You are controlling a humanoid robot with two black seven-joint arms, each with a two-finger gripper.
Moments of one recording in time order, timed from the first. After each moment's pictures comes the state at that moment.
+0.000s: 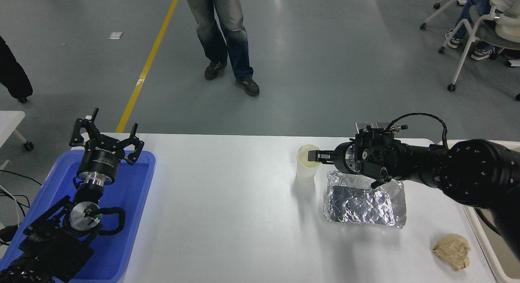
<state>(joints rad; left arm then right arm) -0.52 0.25 -1.00 -0.52 -0.07 -0.60 -0.42 1.27 0.00 -1.04 0.61 -0.19 0.09 0.07</state>
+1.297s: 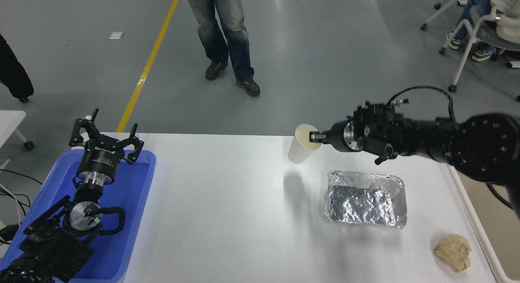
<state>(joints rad) -0.52 0.25 -1.00 -0.52 -0.07 -0.60 -0.42 1.59 -0.13 -1.05 0.77 -0.22 0.23 0.15</state>
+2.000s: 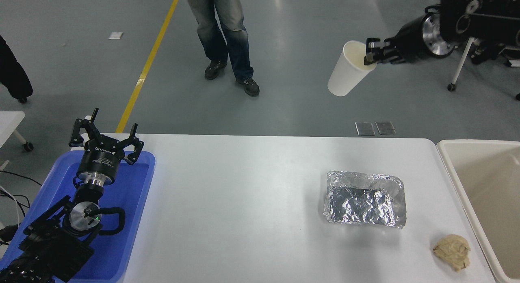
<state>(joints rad) -0.52 0.25 -1.00 -0.52 -0.07 -0.60 -0.42 2.10 -0.44 -1.08 0.99 -0.28 0.52 0.14</state>
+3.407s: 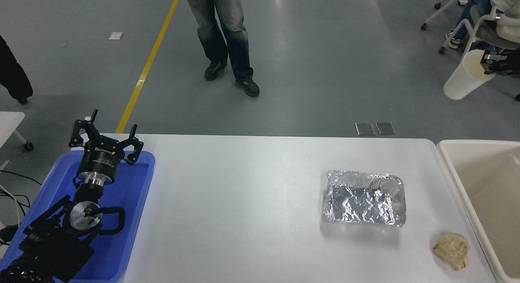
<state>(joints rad) -0.52 0.25 -1.00 -0.52 -0.07 -0.60 -0.42 1.32 -0.57 -1.01 0.15 -0.33 0.46 0.13</state>
